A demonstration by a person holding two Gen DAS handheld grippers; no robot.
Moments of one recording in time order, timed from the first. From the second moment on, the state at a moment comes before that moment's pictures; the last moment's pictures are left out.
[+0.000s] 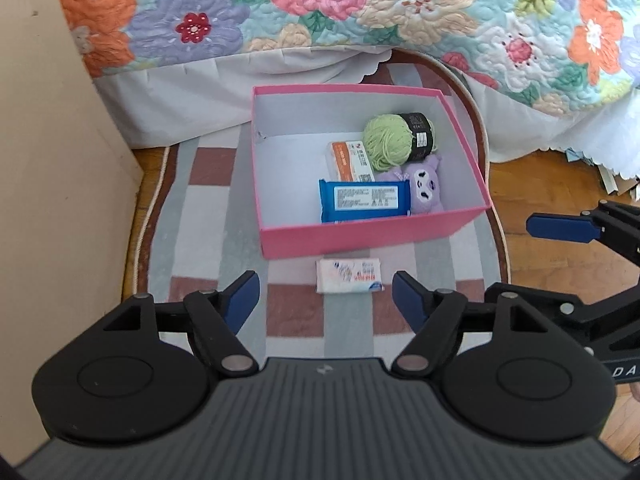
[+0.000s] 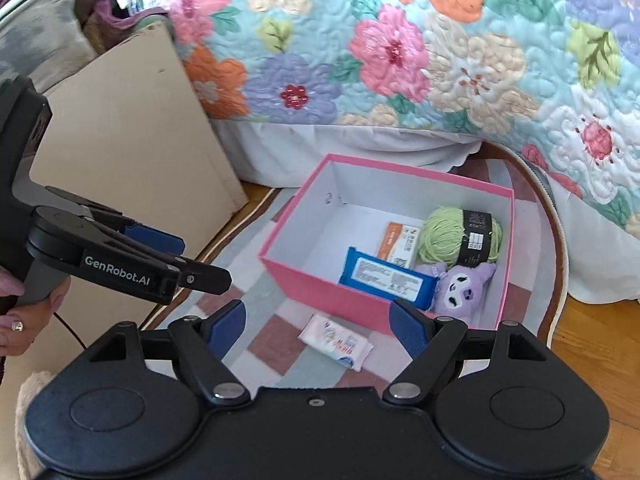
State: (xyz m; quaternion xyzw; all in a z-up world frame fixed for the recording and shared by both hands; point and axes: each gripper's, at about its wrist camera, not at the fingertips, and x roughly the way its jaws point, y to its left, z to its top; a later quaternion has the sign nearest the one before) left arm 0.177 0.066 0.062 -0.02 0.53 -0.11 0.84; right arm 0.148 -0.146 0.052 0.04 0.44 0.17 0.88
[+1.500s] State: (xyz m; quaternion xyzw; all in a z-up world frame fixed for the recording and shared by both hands) left arm 0.183 0.064 -0.083 -0.06 0.50 -0.12 0.85; right arm 0.142 -0.127 -0.112 0.01 0.41 0.18 0.89
